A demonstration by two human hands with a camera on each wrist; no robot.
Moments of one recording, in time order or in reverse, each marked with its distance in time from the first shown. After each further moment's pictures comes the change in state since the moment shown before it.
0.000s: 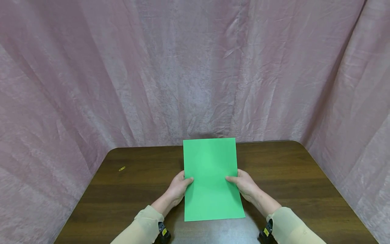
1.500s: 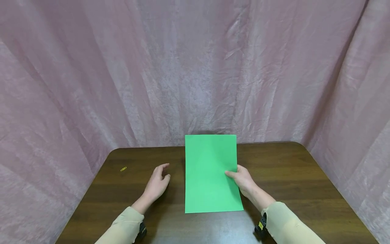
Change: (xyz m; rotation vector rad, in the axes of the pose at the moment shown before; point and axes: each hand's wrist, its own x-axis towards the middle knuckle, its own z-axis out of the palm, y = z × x) left_hand -0.012 0.014 -0.081 0.787 0.296 0.231; right_hand 0.024 -0.002 0.004 -0.062 0.117 -0.008
